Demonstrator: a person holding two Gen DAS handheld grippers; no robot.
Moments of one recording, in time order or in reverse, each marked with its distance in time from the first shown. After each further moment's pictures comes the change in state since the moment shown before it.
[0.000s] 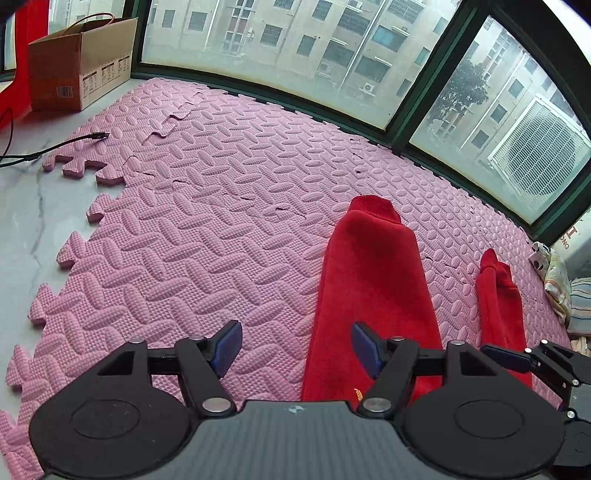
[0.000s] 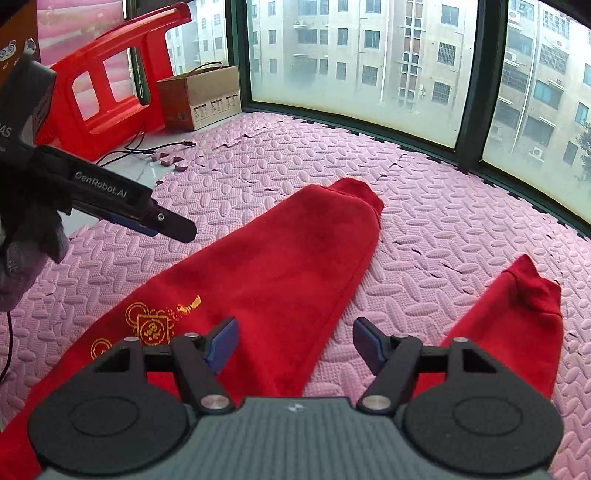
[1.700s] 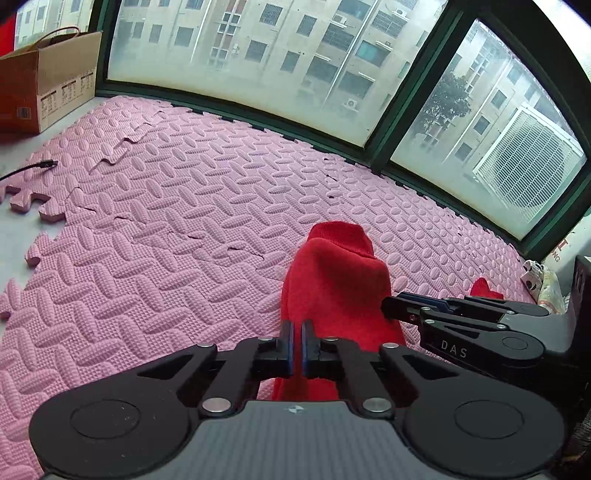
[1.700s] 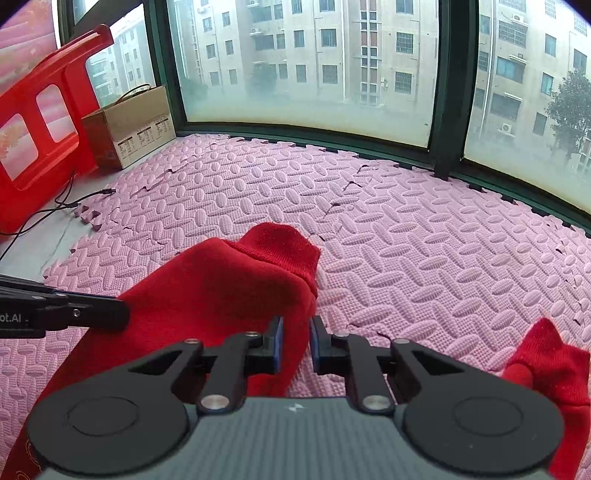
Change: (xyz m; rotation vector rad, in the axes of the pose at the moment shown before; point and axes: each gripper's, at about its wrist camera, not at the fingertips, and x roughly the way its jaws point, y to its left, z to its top) left arm 0.027 -0.024 0.030 0.025 -0.115 -0.037; right arm 0.080 -0.061 0.066 0.126 -0.040 -0.067
